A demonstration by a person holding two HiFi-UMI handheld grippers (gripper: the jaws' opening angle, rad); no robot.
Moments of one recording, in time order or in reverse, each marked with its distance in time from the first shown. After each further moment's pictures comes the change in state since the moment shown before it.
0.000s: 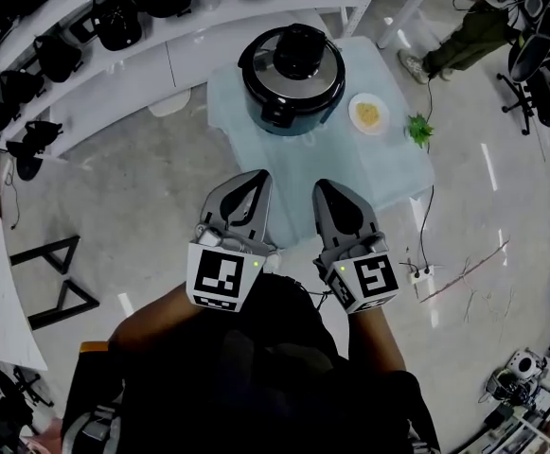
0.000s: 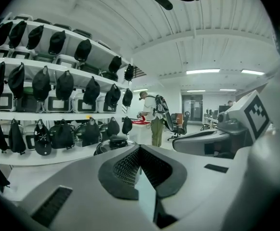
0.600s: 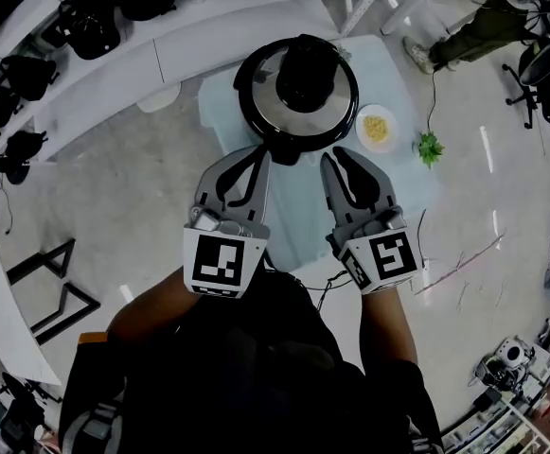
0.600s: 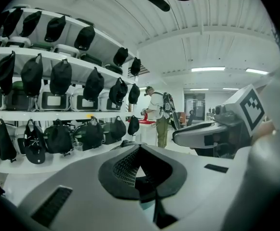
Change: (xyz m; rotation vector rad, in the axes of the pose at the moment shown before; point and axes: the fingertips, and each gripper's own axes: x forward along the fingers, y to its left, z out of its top) left arm 0.119 0.092 0.013 -0.018 0.037 0.011; right arm 0.132 -0.078 0.038 -0.081 0.040 0.026
